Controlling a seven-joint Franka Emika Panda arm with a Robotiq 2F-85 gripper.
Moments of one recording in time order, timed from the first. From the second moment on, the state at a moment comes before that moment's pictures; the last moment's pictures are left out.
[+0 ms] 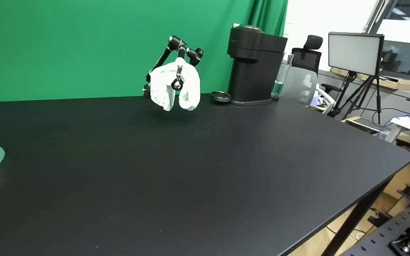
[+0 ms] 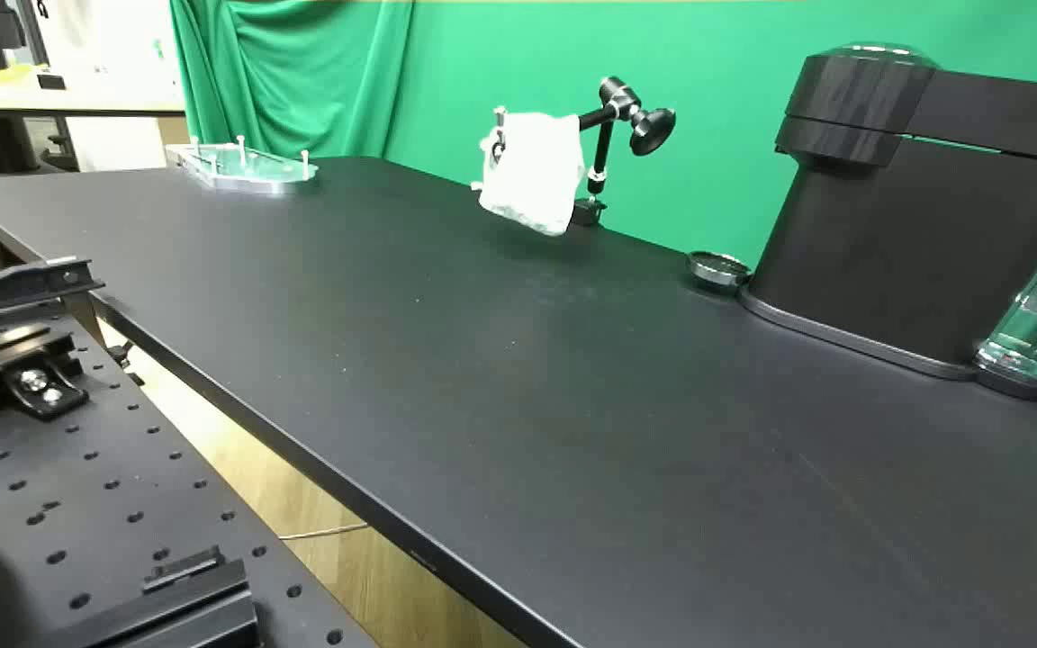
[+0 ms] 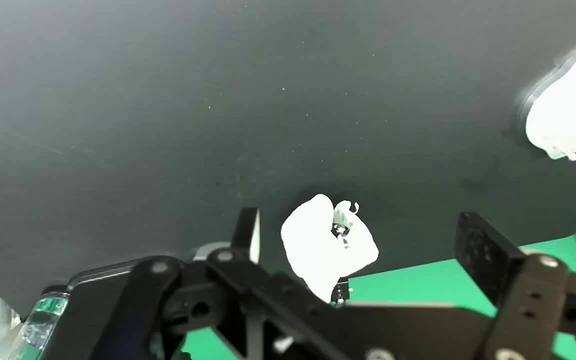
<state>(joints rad) 0.05 -1.04 0.16 -2.65 0.16 1.91 0.25</state>
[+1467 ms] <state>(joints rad) -0.02 -0.86 0.07 -2.65 0.15 2.10 0.12</state>
